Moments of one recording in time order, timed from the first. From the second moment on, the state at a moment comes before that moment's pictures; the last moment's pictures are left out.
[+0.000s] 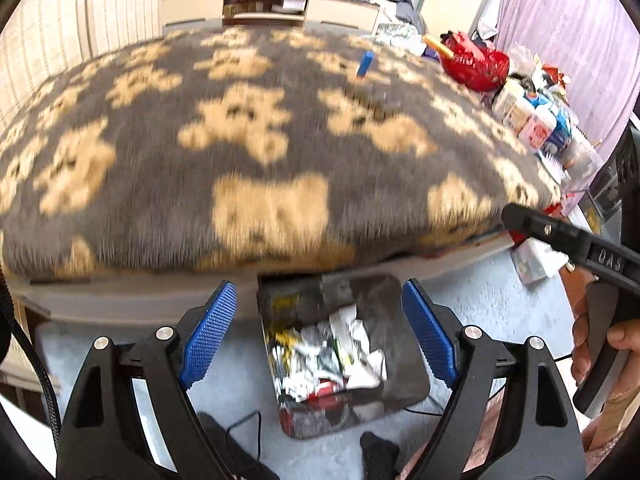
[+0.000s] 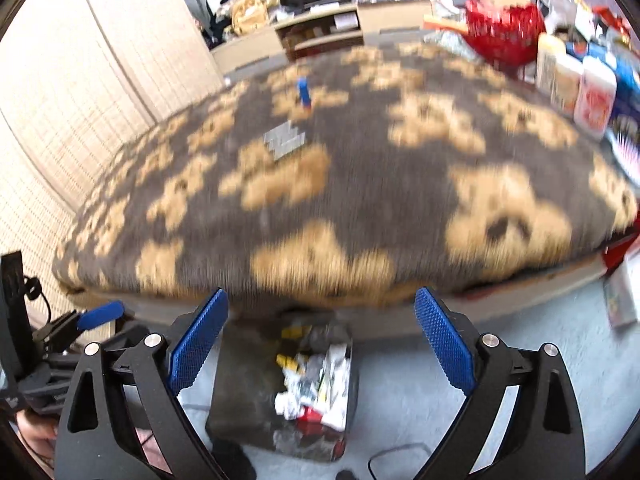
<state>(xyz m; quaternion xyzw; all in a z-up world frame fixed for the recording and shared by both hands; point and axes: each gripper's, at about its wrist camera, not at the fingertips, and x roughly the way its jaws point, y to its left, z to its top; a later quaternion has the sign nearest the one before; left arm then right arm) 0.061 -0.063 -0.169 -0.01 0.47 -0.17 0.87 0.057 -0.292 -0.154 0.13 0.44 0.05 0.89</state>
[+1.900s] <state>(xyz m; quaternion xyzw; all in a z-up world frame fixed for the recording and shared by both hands) 0.249 -0.207 -0.195 0.02 0.45 -0.18 0.87 0.280 -0.351 -0.153 0.12 0.40 0.08 0.91</state>
